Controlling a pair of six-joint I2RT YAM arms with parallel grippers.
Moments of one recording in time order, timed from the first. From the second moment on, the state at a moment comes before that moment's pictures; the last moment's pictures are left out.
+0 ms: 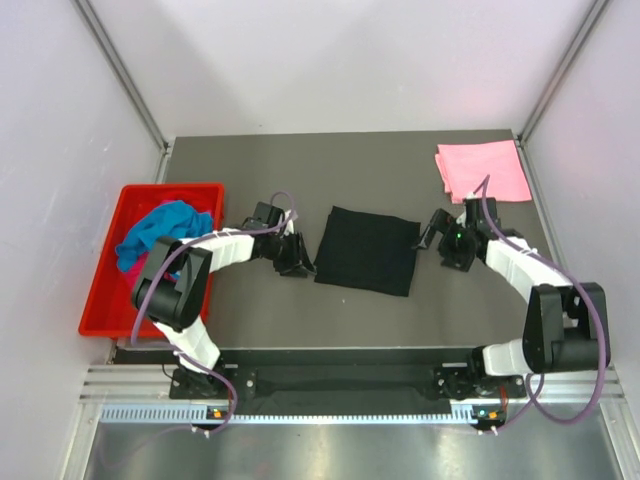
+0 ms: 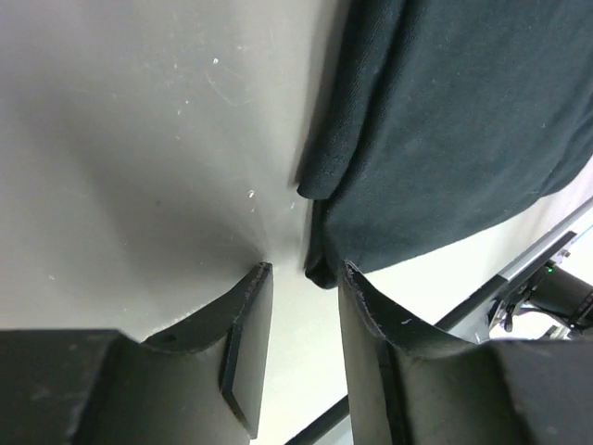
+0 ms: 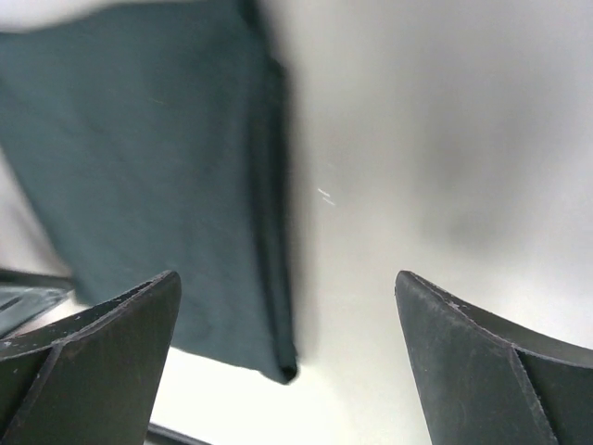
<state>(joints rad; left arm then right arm) -0.37 1.72 0.90 -0.24 0.50 -0.55 0.06 1.40 0.81 -0.36 -0.28 0.54</state>
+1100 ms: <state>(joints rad) -0.37 1.72 0.89 -0.22 0.49 -0.57 0.28 1.63 0.74 0.15 0.00 0.69</state>
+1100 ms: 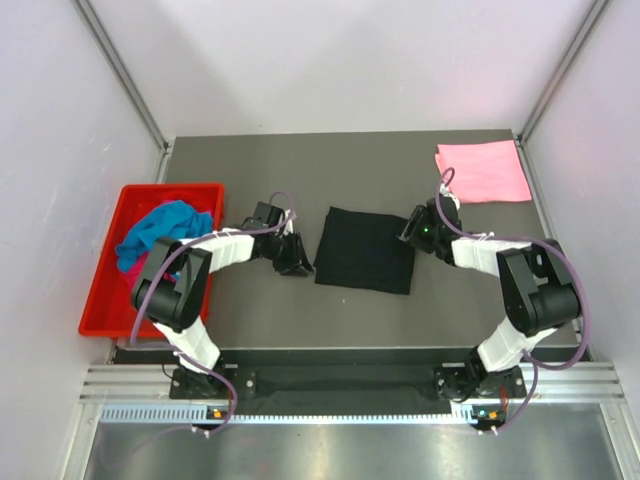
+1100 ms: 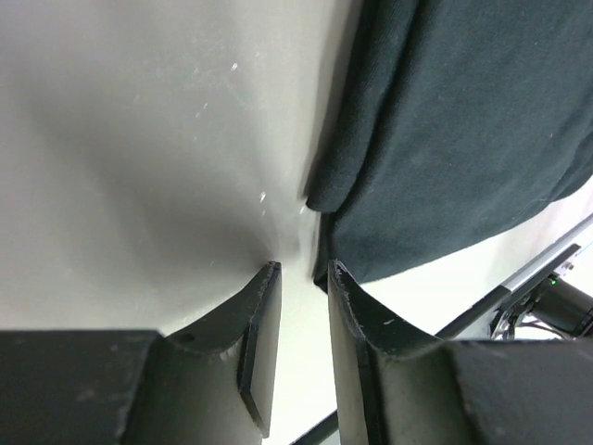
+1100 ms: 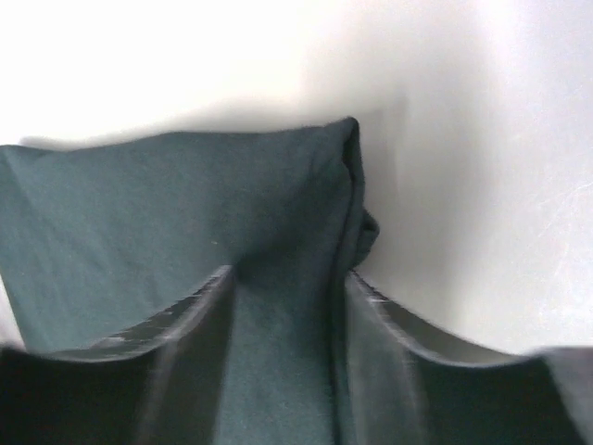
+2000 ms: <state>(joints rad) -0.21 1.42 1.08 -0.54 0.25 -0.39 0.28 1.62 1.01 -0.14 0.02 0.27</state>
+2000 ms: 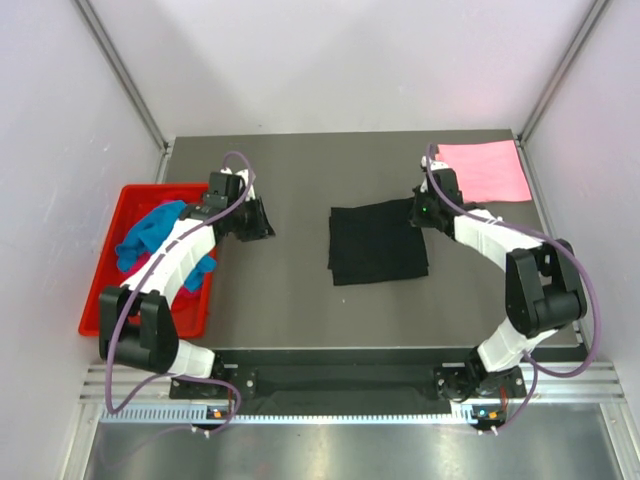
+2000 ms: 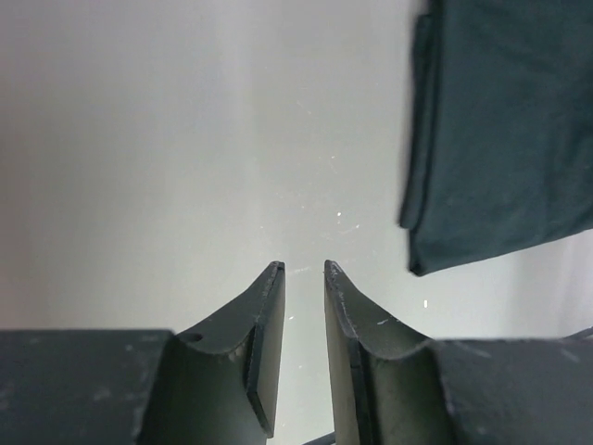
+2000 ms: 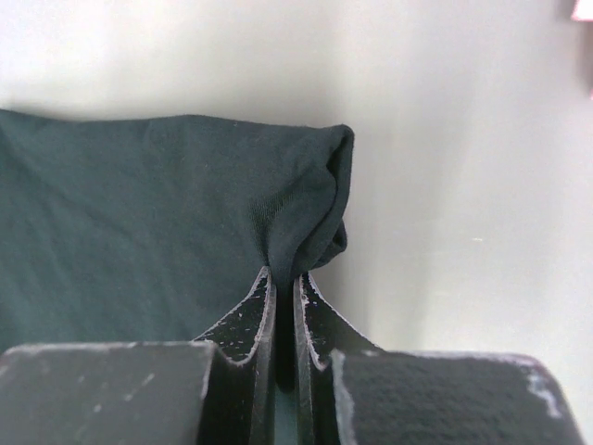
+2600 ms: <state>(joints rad) -0.21 1.43 1.08 -0.53 0.22 -0.37 0.16 1.70 1.34 -0.28 0.14 -0.02</state>
